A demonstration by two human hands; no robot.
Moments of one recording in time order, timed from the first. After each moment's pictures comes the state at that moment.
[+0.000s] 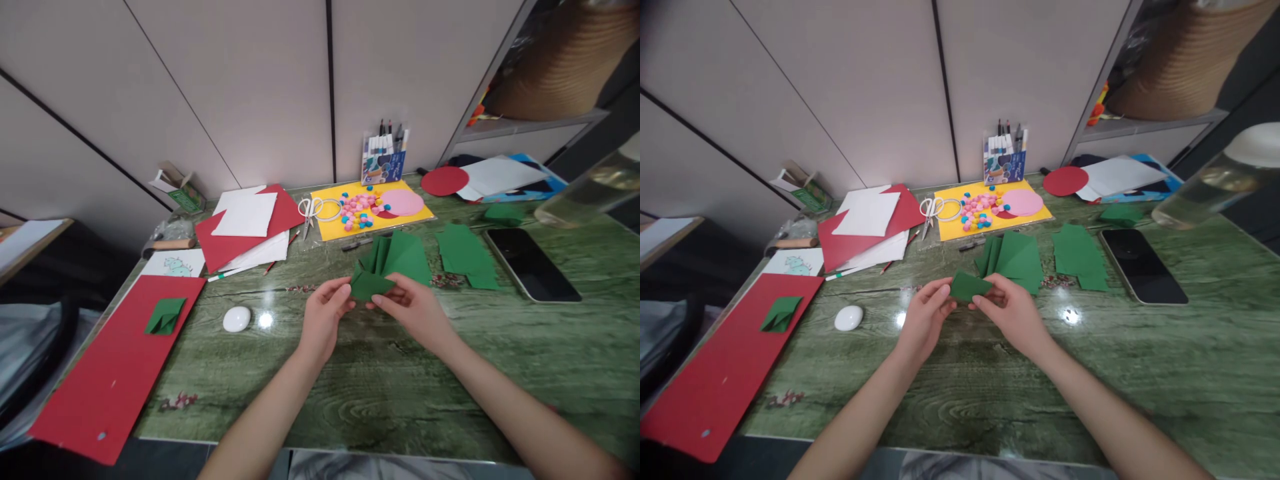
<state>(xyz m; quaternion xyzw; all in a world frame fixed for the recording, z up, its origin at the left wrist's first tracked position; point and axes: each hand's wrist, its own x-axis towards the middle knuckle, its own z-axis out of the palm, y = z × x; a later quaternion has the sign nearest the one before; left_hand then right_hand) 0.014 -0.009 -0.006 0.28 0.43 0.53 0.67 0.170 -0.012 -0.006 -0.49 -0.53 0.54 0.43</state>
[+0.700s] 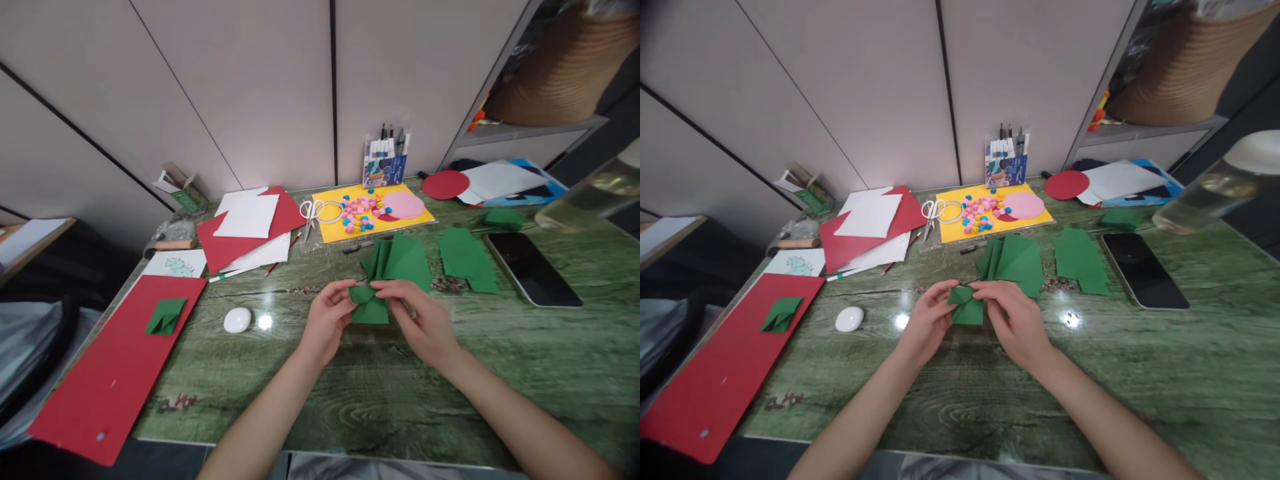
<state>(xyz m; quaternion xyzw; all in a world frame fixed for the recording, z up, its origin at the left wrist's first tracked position) 0.013 -0.011 -0.003 0.25 0.38 0.49 0.74 0.176 -0.022 -0.005 -0.46 -0.74 0.21 0.45</state>
